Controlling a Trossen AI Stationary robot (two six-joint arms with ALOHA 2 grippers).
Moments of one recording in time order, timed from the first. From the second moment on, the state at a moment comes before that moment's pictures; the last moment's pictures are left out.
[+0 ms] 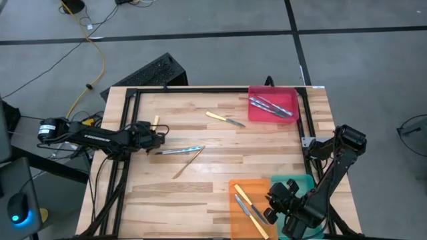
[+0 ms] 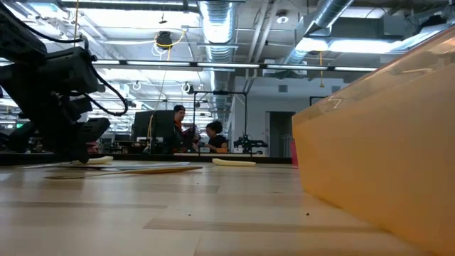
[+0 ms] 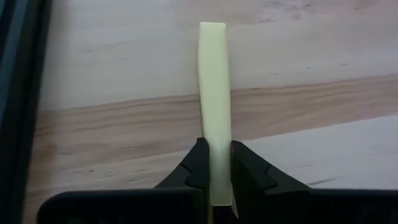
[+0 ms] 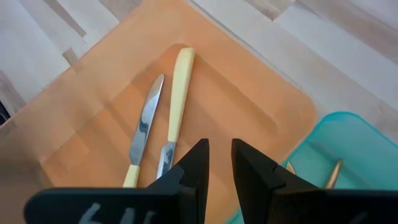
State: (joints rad) left arm 0.11 1.02 0.18 -0.40 -0.69 -1.20; right arm 0.99 1.72 1.27 -1.09 0.63 1.77
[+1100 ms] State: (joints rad) left arm 0.03 1.02 0.18 0.40 -0.46 -0.71; right arm 0.88 1.72 1.27 -0.99 0.95 1.62
